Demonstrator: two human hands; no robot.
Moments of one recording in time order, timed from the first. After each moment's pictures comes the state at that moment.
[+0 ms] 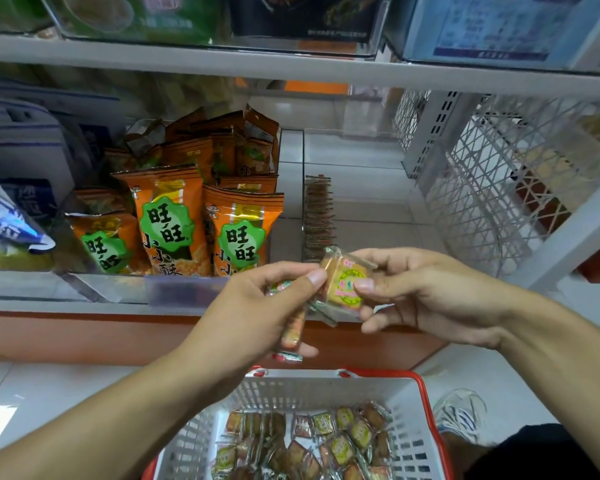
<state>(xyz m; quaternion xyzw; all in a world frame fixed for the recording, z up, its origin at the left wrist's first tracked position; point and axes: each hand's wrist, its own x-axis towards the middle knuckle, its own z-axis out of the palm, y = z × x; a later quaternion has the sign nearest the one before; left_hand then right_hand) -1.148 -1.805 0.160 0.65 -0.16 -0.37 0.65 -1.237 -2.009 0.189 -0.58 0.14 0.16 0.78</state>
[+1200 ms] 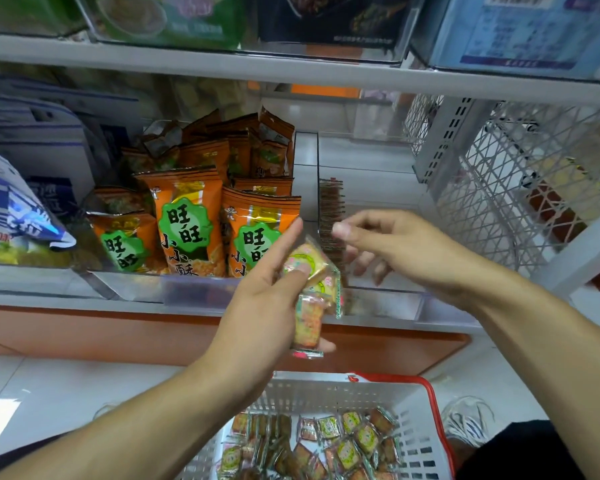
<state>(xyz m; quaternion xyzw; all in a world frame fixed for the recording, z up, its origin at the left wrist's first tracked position) -1.147 -1.808 0.159 0.59 -0.13 -0.34 0.73 -1.184 -2.006 0.185 -0.80 0.17 0.01 0.58</state>
